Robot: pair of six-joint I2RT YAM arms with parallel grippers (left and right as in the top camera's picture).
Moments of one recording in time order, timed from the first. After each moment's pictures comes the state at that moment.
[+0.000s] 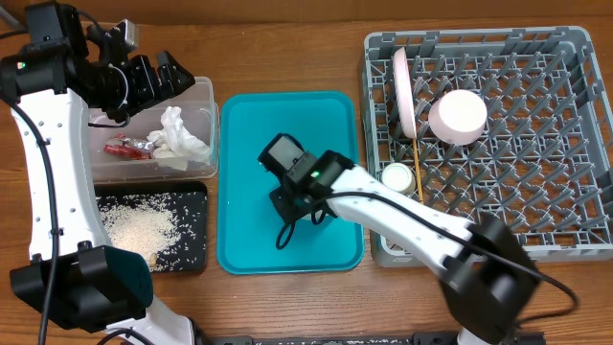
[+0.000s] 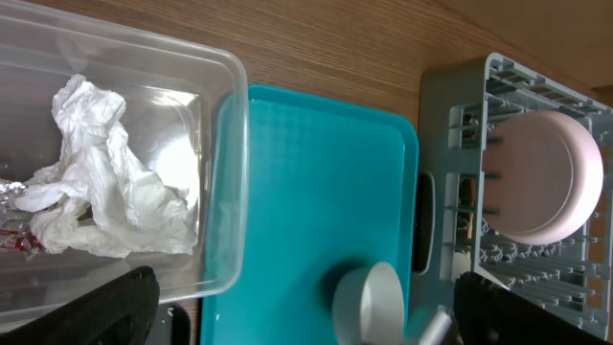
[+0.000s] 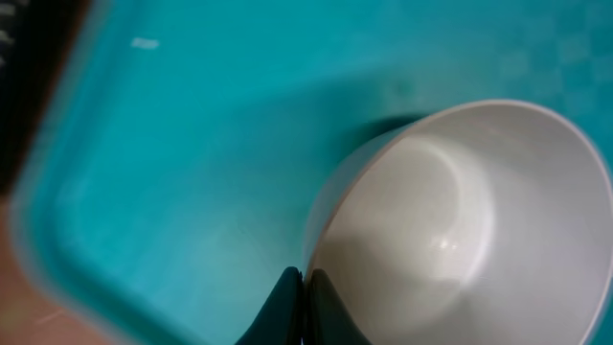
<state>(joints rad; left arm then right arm) 0.25 1.81 1.93 -1.26 0.55 -0.10 0.86 1.89 1.44 -0.81 -0.05 0.30</state>
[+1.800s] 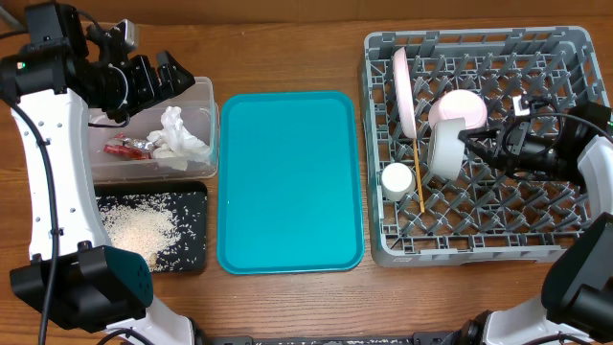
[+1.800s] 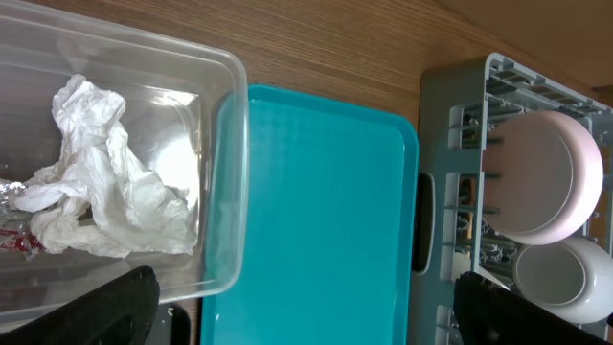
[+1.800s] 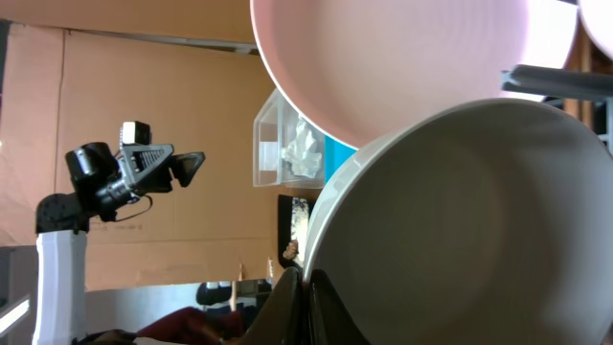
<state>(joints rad) 0.25 1.81 1.93 -1.26 0.55 -0.10 -0.43 1.75 1.27 -1.13 -1.29 -0.22</state>
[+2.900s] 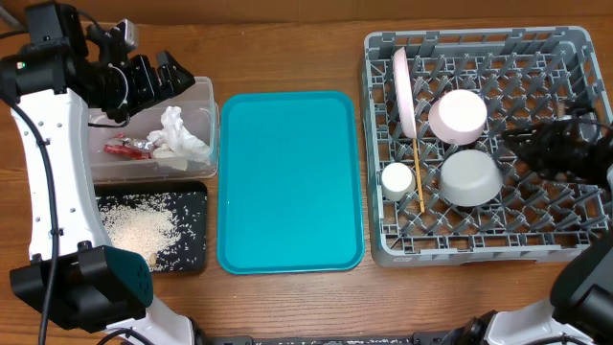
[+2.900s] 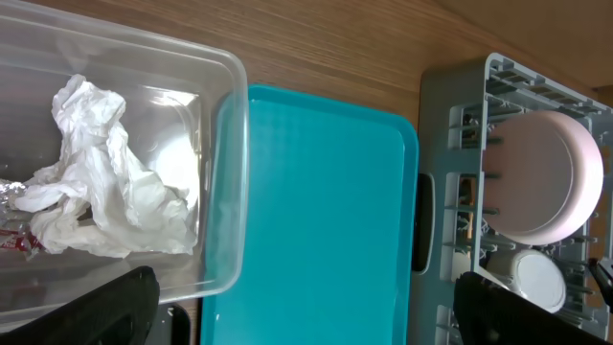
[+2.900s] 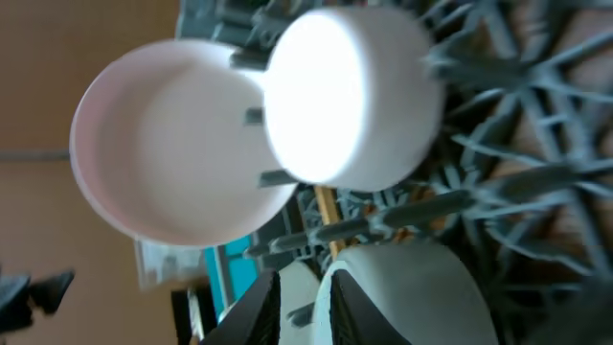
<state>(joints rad) 0.25 1.81 1.93 -1.26 0.55 -0.10 -0.59 1.75 1.27 -0.87 -0.95 0.05</state>
